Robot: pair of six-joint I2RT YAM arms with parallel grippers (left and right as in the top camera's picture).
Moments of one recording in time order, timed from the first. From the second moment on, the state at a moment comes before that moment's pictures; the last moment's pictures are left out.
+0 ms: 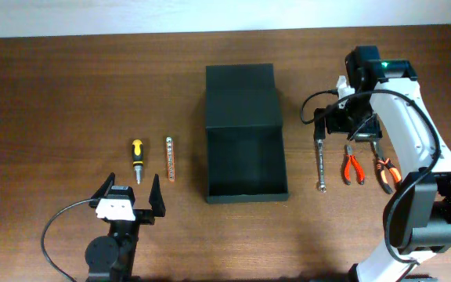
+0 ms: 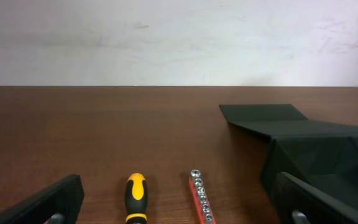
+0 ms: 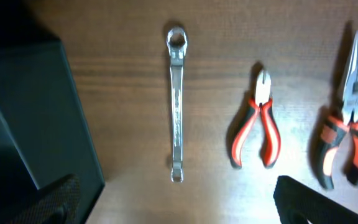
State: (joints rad) left arm -0.04 0.02 0.01 -0.08 0.03 -0.04; right arm 0.01 1.87 1.60 -1.32 -0.08 0.07
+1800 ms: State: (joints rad) left arm -0.04 0.02 0.01 -0.08 0.03 -0.04; right arm 0.09 1.71 1.42 -1.08 -0.01 0.13
